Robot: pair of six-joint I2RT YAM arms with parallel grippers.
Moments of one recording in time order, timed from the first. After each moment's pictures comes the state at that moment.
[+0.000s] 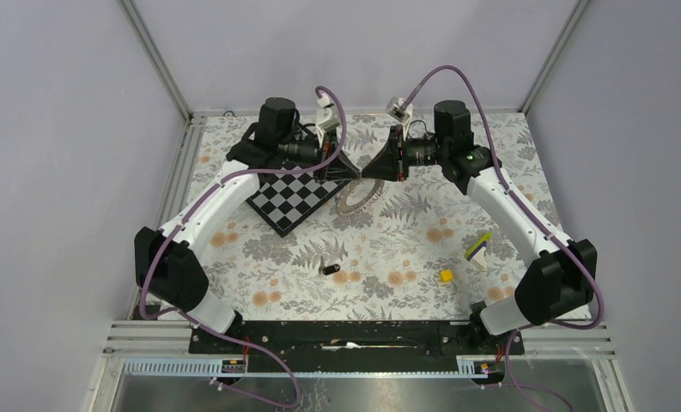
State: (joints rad) left arm -0.44 1.56 1.41 -0.24 1.15 0.04; right arm 0.38 1.49 1.34 -0.24 -1.07 0.07
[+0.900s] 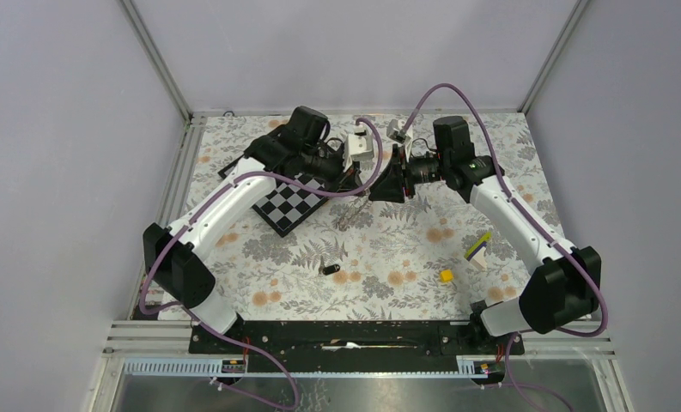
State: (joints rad) left arm -0.61 1.61 1.61 -0.75 0.81 0.52; right arm 0.37 1.43 1.25 -0.44 -1.10 -0.20
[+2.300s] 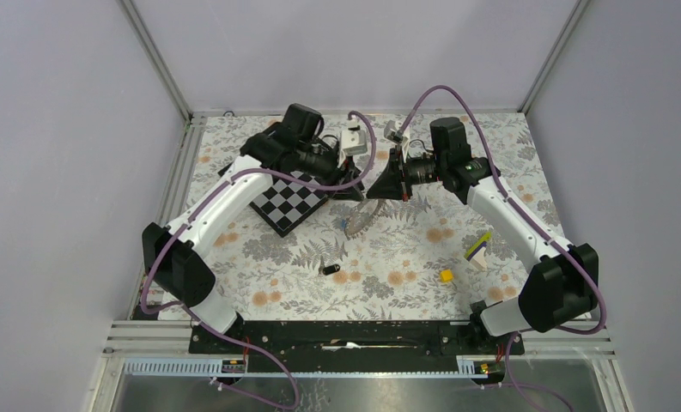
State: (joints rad) left arm -0.59 1.61 1.61 -0.76 0.88 0.50; right arm 0.39 1.44 1.22 -0.38 -1.11 -0.16
